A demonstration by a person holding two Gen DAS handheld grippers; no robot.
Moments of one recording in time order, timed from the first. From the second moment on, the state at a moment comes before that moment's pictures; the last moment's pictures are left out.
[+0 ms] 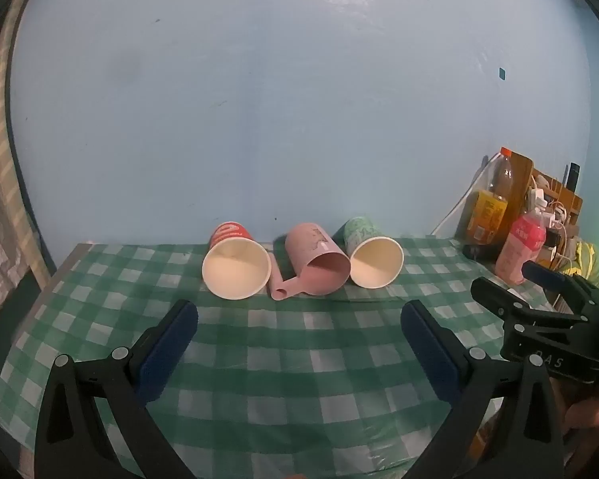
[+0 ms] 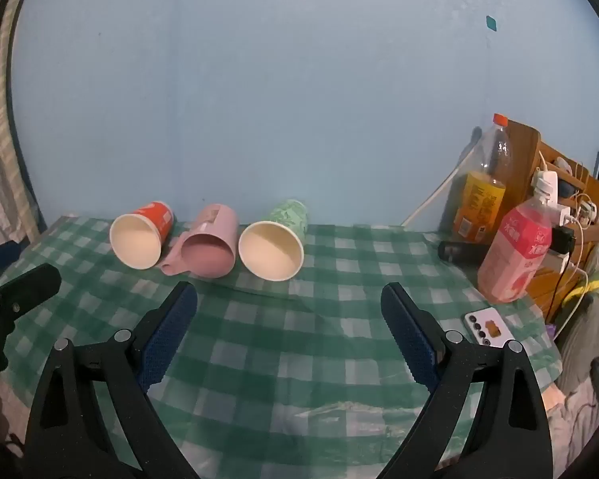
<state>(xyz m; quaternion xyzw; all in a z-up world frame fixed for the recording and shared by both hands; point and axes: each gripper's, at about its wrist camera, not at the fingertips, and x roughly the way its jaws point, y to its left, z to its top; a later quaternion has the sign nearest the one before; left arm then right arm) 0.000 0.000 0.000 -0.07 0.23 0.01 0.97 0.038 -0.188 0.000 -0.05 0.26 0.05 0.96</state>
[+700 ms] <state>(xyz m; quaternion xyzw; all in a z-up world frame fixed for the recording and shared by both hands) -0.002 -0.007 0.001 -0.05 0.22 0.01 0.97 0.038 -0.188 -0.003 -0.05 0.26 0.05 0.96</state>
